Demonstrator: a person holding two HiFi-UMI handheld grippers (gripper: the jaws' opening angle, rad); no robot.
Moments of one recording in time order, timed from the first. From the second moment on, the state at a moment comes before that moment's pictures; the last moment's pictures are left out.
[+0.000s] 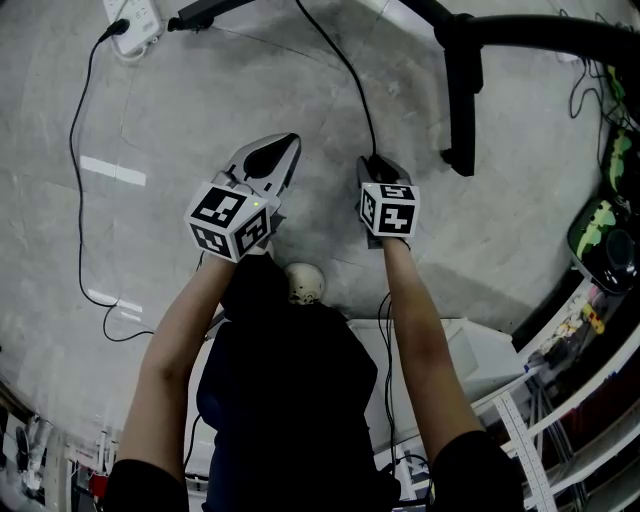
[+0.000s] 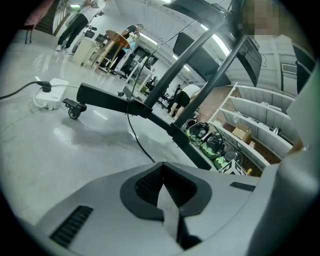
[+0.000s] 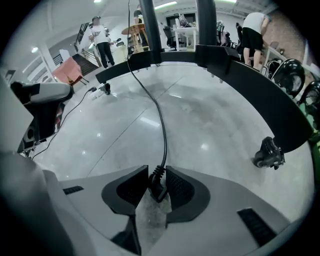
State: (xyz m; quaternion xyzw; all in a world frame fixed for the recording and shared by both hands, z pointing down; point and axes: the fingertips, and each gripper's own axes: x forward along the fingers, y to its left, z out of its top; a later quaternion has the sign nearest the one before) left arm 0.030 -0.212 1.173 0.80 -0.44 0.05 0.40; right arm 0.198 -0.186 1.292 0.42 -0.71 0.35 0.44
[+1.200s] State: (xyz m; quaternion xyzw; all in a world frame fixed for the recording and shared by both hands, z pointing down) left arm 0.007 -0.197 0.996 0.79 -0.45 0.07 0.42; right arm 0.136 -0.181 1.084 0.35 -0.76 0.33 0.44
